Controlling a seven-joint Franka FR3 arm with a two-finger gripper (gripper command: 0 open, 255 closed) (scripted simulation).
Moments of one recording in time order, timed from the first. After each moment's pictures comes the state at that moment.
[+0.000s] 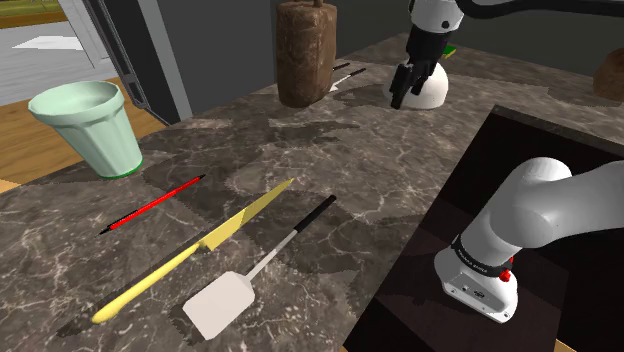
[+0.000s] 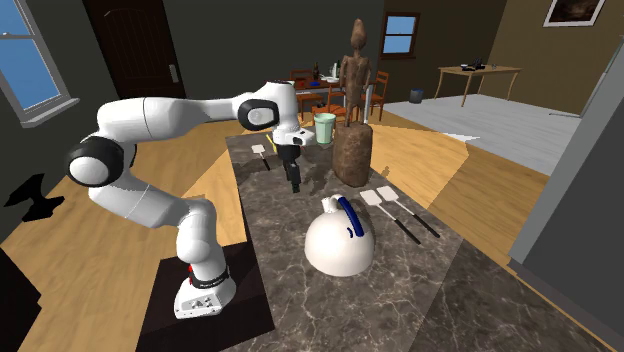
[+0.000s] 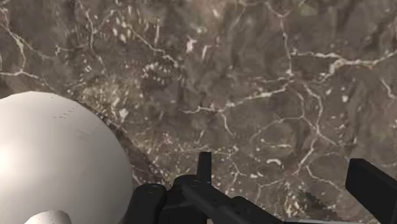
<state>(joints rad) -0.02 -0.78 0.07 -2.37 -0.02 1.65 0.03</state>
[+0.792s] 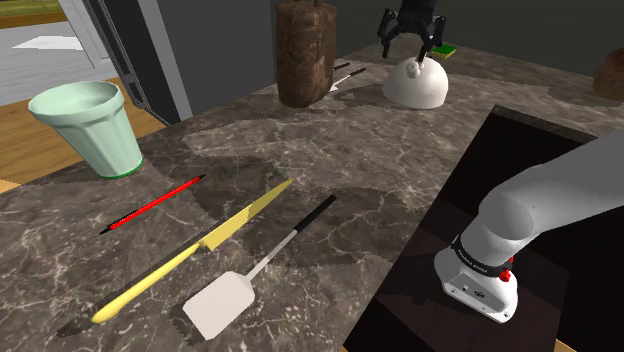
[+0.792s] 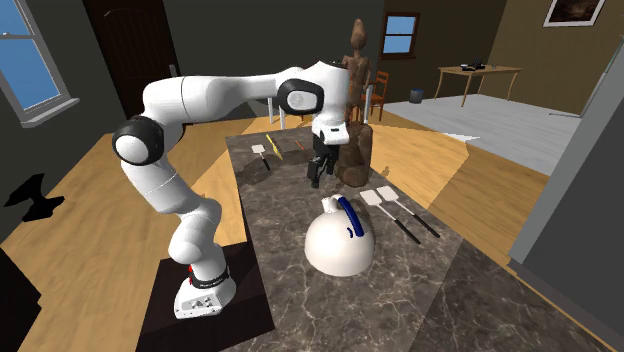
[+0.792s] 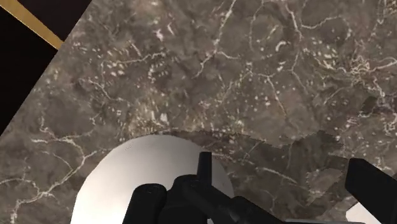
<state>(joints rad) -0.27 -0.39 0.02 -1.91 0.09 1.47 0.61</state>
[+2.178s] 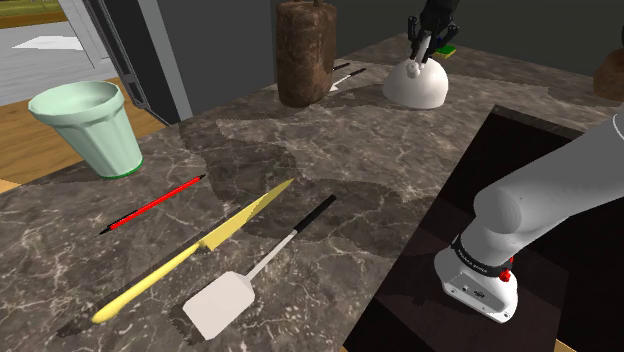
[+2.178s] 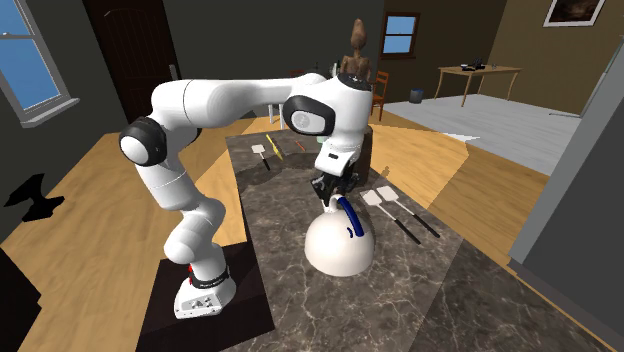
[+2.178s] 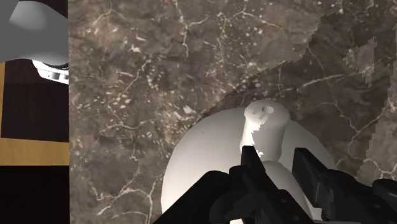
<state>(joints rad) -0.44 -0.28 -0.08 -1.84 0.18 1.44 1.04</state>
